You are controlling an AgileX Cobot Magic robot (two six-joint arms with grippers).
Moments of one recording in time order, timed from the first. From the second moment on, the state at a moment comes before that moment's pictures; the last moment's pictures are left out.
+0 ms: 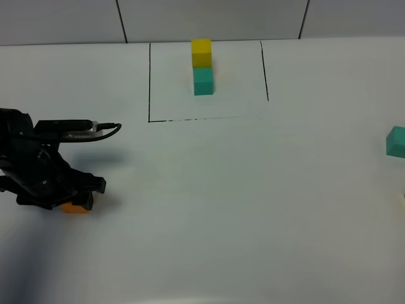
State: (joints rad) left arm -0.20 1.77 -0.82 -0.04 0.49 -0.06; right arm -0.10 -0.01 -0.52 -0.08 1.10 0.04
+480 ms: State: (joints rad) left arm -0.20 1.77 -0.82 -0.02 0.49 -0.01; right arm -0.10 -0.01 -0.52 -0.08 1.10 0.04
